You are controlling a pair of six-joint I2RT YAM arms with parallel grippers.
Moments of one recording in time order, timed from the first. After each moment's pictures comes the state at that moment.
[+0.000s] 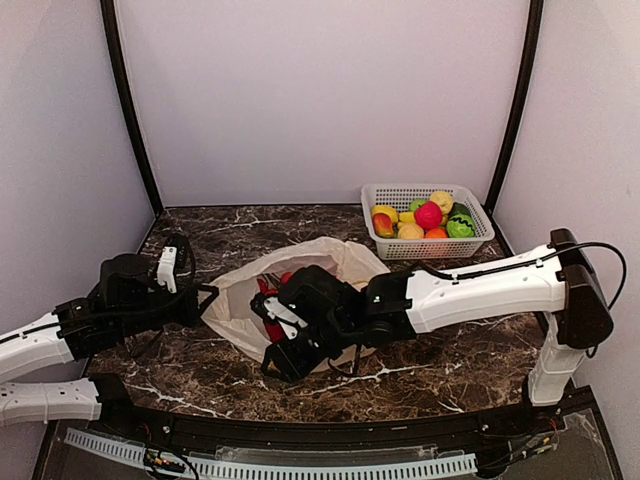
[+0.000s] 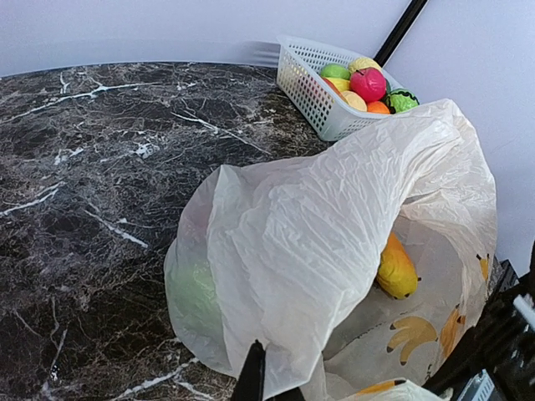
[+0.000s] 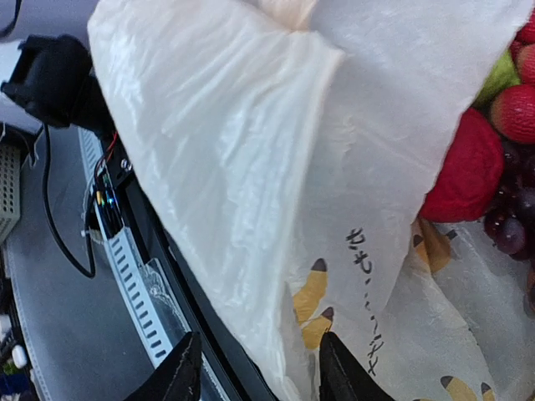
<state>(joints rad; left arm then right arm) -0.77 0.74 0.52 -0.23 -0.11 -0.49 1.33 1.84 1.38 -0.38 -0.15 0.49</state>
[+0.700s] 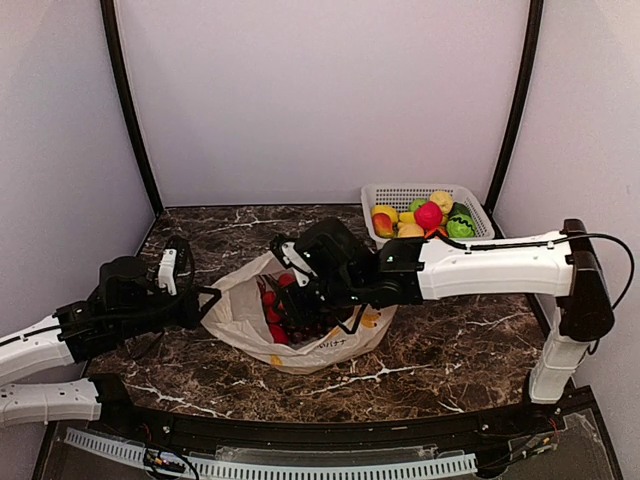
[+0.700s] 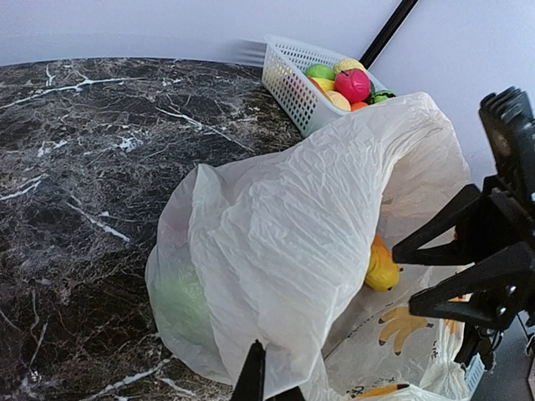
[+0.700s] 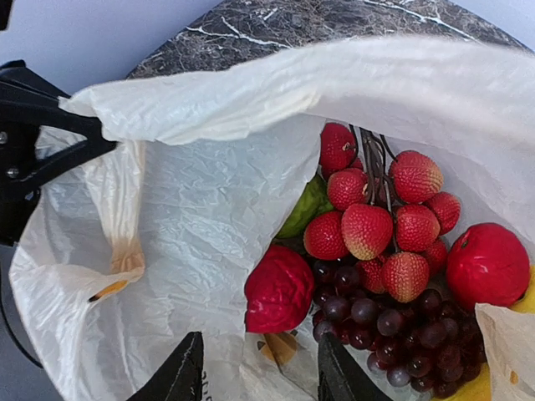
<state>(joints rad) -0.77 0.68 0.46 -0.20 -0.06 -0.52 1.20 1.77 1.45 -0.39 0.09 0.41</state>
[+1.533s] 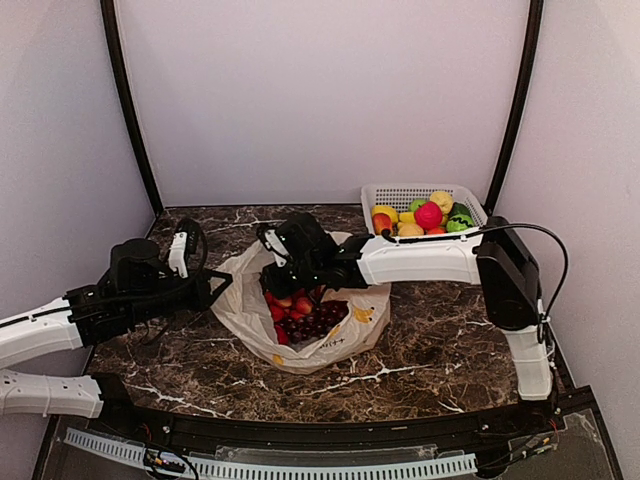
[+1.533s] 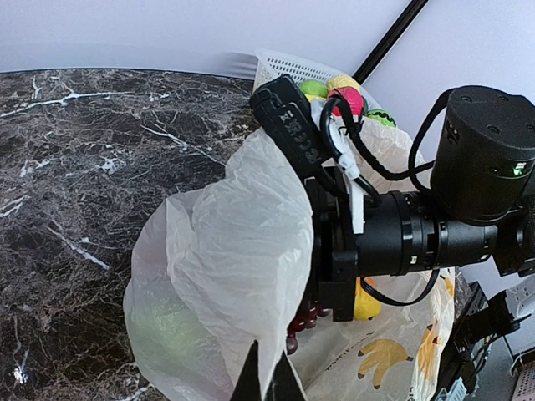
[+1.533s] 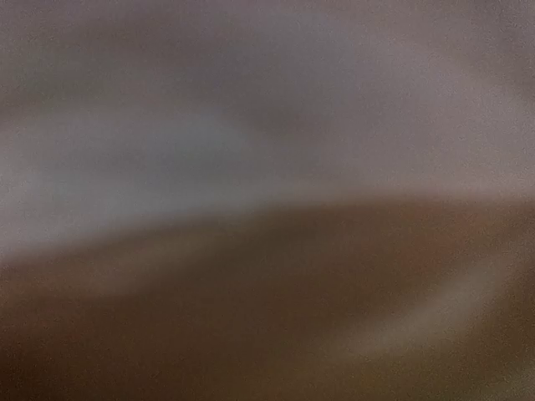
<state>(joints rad) -0.77 0.84 0.57 -0.12 -0.06 -0.55 1.05 2.15 1.70 -0.20 0.06 0.28</state>
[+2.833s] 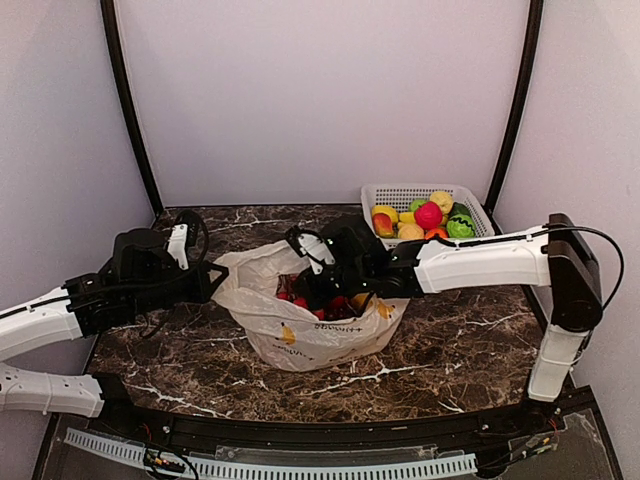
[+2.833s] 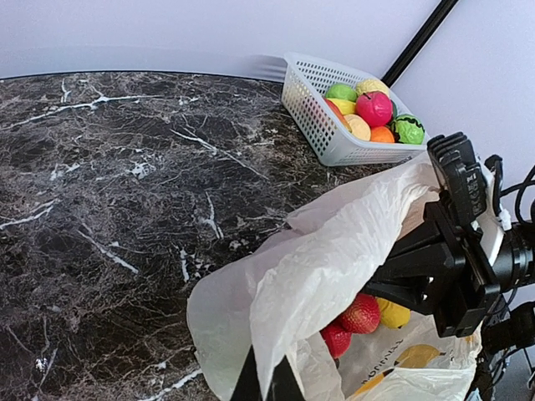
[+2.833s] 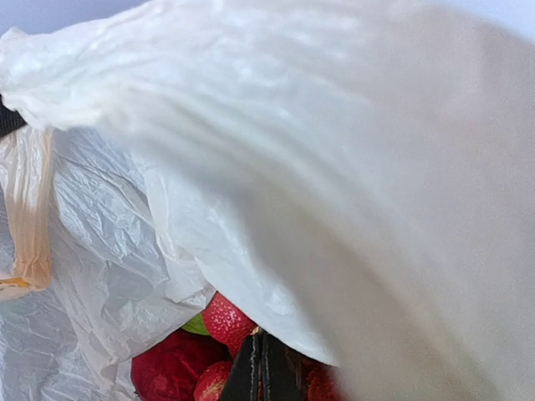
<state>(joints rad) -0.77 0.89 0.66 -0.22 -0.14 -0.54 1.04 1.83 1.31 -0.10 -0.04 0.23</state>
